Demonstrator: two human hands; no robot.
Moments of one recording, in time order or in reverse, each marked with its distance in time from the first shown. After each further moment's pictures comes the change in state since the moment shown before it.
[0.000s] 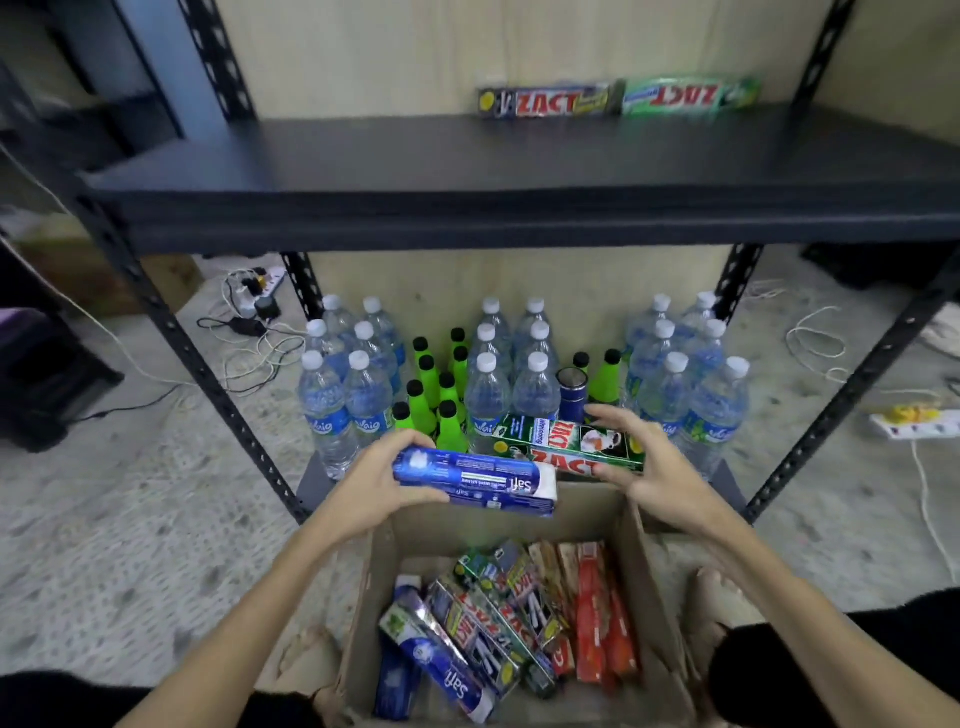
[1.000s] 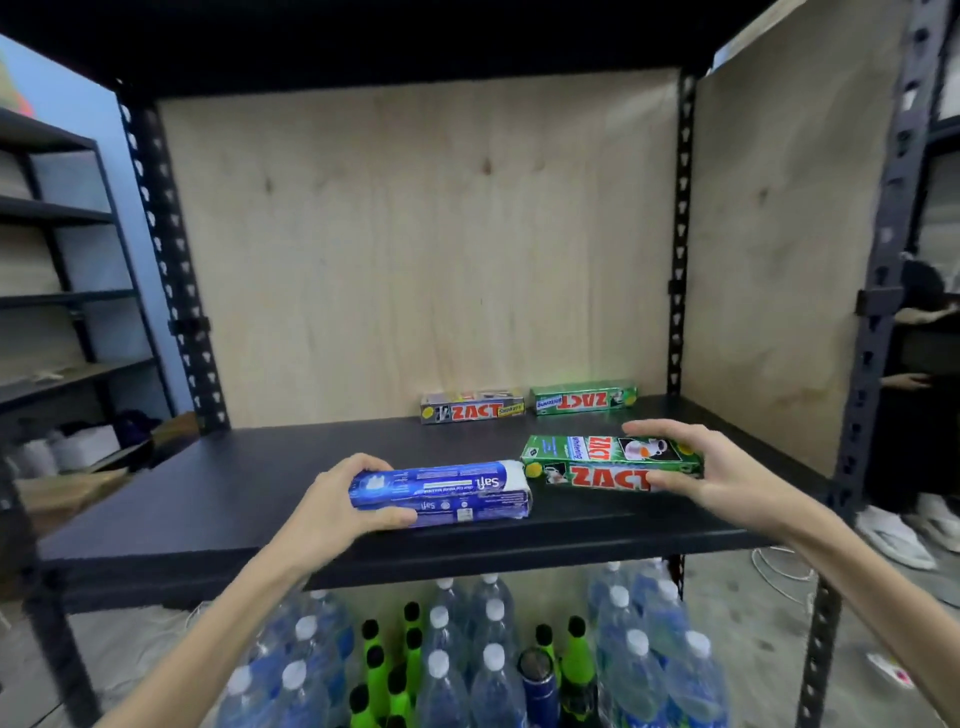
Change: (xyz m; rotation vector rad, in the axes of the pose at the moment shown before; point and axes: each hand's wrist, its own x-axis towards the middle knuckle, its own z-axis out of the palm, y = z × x) left_hand 0.171 0.216 -0.165 -0.006 0.273 0.114; right_hand 0.096 -0.132 -0.283 -0.207 0.250 -0.193
